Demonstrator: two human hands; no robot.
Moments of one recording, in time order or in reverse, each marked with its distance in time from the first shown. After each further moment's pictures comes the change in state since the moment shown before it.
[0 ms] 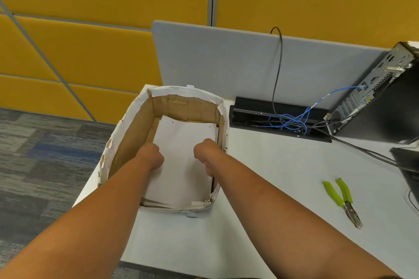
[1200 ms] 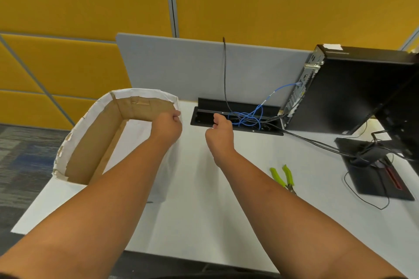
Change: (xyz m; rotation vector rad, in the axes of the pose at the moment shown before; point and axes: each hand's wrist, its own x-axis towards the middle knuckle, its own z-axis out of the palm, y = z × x) left_hand -0.108 0.167 0.029 -0.440 0.347 0.378; right_hand -0.070 0.150 -0.059 0.977 0.483 -0.218
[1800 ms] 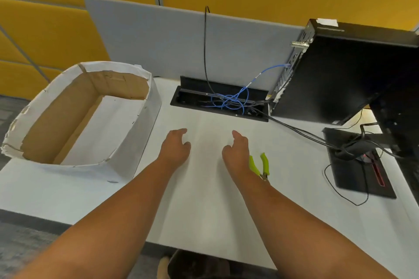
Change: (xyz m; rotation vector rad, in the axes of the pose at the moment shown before) left_hand -0.070 -0.006 0.136 0.022 -0.176 -0.075; right_hand 0.019 0.127 -0.115 -0.298 0.049 0.076
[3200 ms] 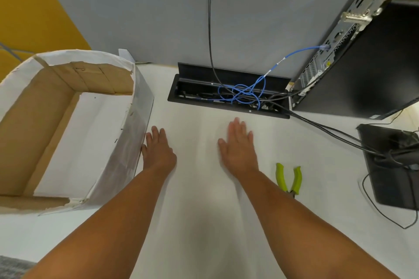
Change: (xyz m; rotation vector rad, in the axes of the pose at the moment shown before) left_hand 0.094 -0.080 0.022 0.537 -0.019 -0.179; right_hand 0.090 0.049 0.058 -0.711 -0.169 -0.371
